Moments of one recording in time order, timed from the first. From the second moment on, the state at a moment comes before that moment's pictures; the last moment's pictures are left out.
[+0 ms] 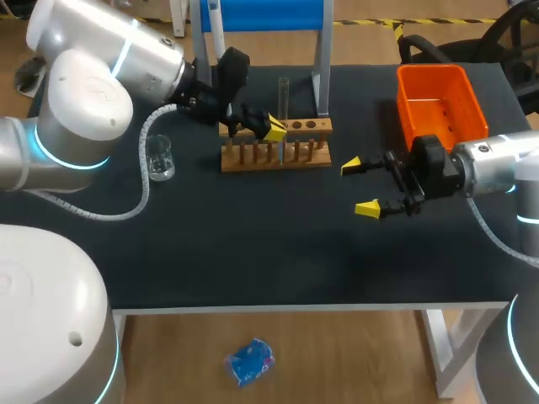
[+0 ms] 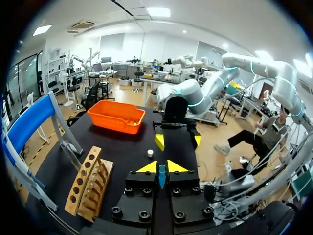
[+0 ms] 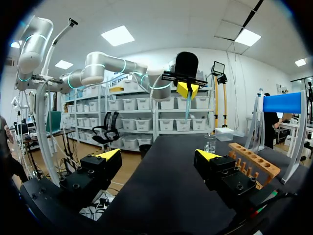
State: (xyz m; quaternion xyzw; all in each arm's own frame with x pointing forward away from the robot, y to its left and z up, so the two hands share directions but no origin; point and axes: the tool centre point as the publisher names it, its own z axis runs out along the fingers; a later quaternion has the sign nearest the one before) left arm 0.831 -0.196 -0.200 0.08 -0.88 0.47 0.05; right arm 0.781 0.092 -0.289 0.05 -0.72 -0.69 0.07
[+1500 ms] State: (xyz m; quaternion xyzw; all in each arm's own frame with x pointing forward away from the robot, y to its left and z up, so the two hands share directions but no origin) left arm 0.821 -0.225 -0.224 0.05 -0.88 0.47 0.07; right arm 0.818 0.188 -0.265 0.03 -0.71 -0.70 0.03
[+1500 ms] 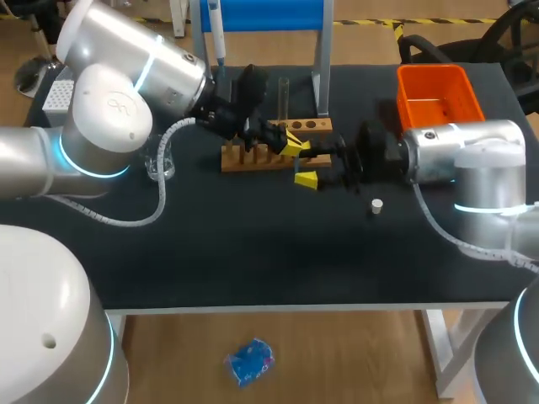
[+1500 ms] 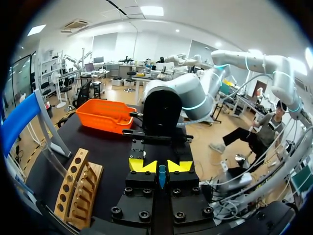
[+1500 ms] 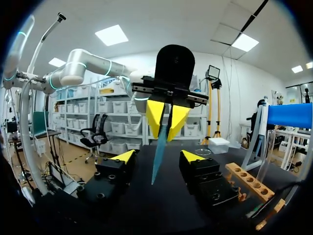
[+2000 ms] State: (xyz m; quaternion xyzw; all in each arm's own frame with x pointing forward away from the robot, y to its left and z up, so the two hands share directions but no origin) left arm 0.817 -0.226 -0.228 0.05 -0.87 0.48 0.08; right arm 0.822 0.196 -0.265 0.03 -0.71 -0.70 0.04
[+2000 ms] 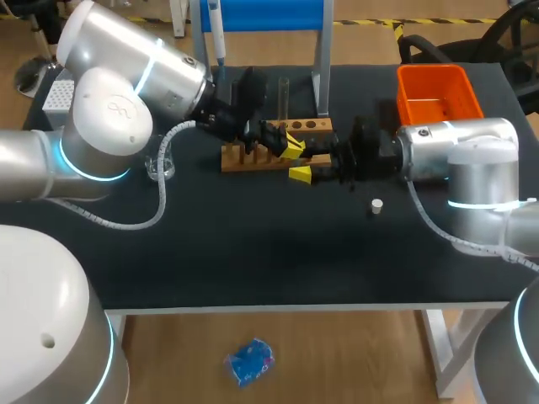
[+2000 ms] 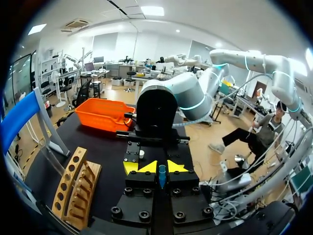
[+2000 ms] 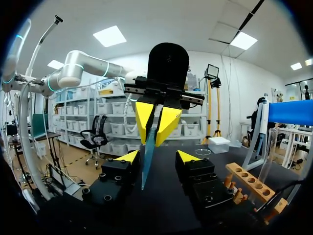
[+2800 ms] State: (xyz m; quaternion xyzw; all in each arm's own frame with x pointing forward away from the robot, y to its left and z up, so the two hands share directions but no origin) left arm 0.823 -0.223 -0.233 0.06 -0.87 0.47 0.09; right arm 0.821 0.197 -0.269 0.02 -0.71 -0.70 0.05
